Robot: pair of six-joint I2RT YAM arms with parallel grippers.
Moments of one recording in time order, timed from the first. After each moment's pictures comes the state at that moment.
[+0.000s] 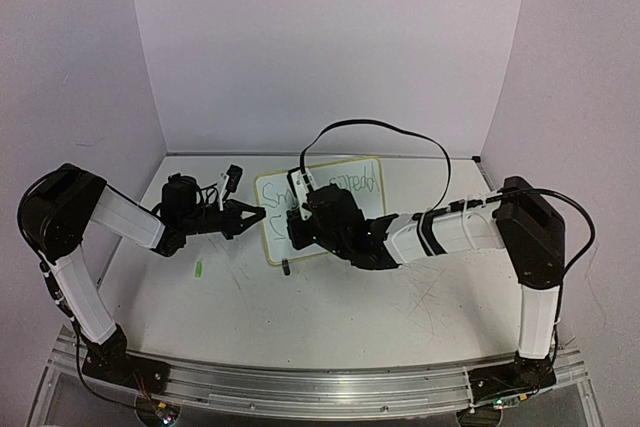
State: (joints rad) left arm -0.41 1.75 0.68 0.78 0.70 -0.19; right arm 1.05 2.01 1.32 0.30 0.37 0.20
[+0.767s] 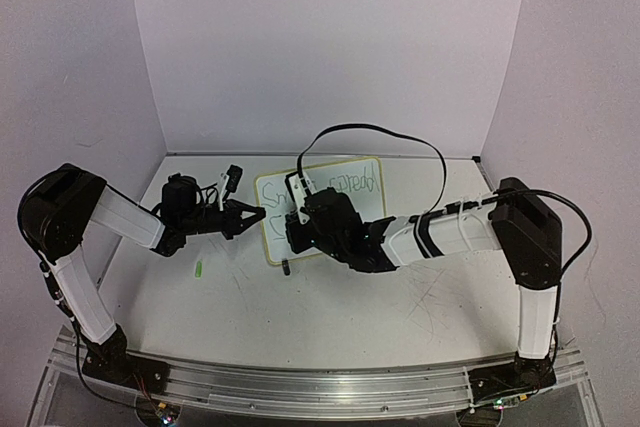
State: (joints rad) left arm -0.41 1.75 0.68 0.78 0.70 -0.18; right arm 1.05 2.02 1.32 0.30 0.37 0.20
